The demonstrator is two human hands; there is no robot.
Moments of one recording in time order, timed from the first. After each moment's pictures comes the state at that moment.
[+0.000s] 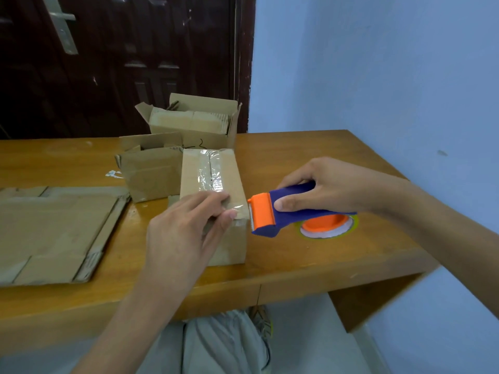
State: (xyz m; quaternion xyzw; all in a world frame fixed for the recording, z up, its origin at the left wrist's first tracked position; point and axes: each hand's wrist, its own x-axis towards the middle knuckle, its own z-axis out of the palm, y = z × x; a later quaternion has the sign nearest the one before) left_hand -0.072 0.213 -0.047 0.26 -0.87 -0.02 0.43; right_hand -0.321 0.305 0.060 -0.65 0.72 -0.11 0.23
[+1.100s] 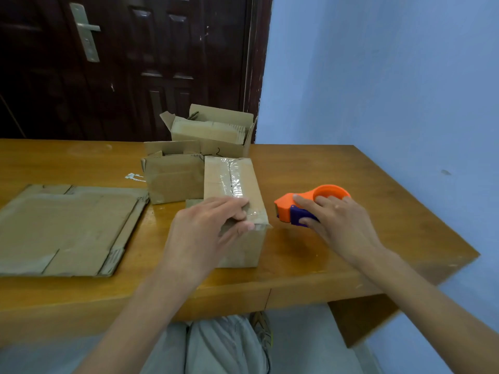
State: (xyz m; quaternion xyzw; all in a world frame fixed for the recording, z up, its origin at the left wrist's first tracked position) left_hand -0.063 0.201 -0.038 0.23 -0.88 -0.09 0.40; right_hand -0.347 0.312 -0.057 -0.65 0.70 -0.05 -0.27
